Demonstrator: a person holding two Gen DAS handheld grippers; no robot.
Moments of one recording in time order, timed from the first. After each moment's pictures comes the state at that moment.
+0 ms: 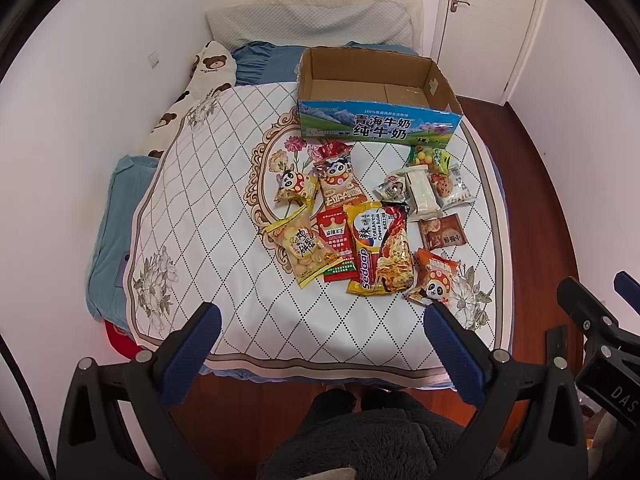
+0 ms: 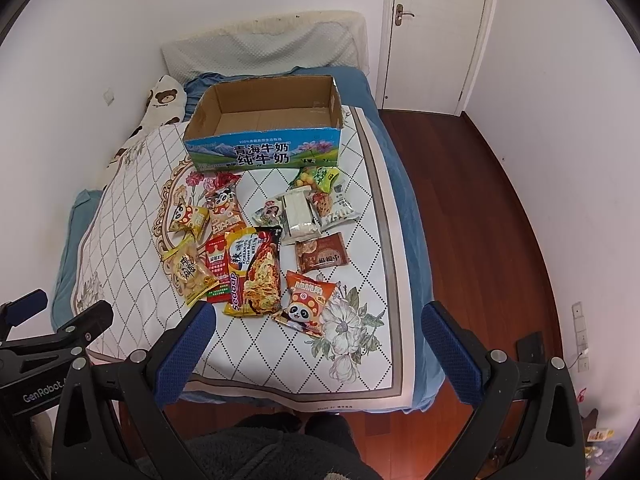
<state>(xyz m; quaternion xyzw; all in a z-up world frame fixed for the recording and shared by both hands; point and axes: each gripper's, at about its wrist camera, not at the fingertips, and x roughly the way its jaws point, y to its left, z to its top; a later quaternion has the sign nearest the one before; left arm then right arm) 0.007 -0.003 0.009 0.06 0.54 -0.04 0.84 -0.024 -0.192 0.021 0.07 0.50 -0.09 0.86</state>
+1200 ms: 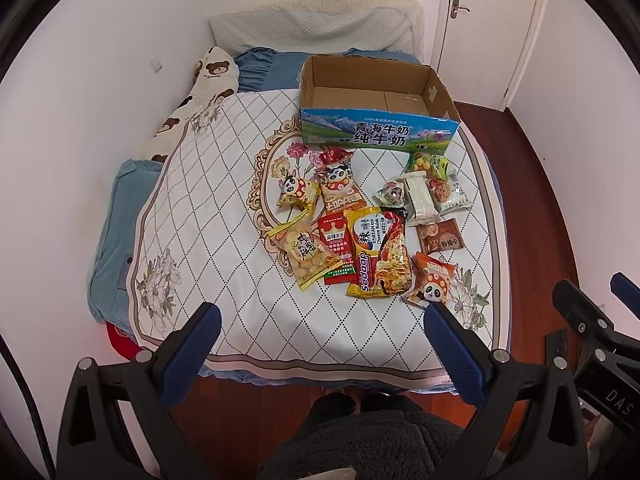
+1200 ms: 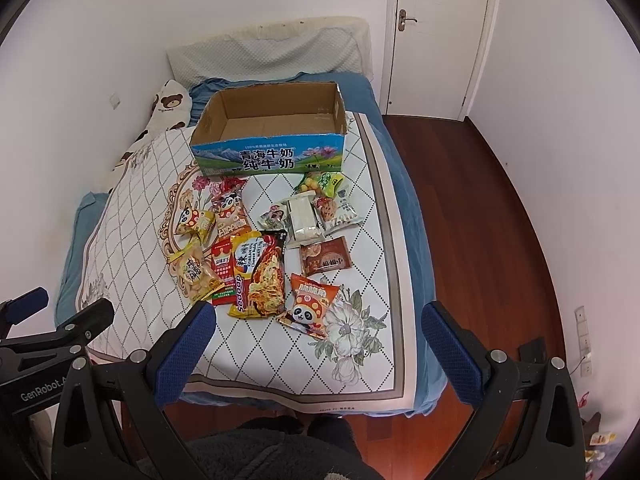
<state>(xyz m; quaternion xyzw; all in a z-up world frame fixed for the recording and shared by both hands) 0.008 -0.002 0.021 0.06 0.54 -0.04 0.84 -0.029 -0.186 0.032 0.06 0.49 -0.09 0.86</state>
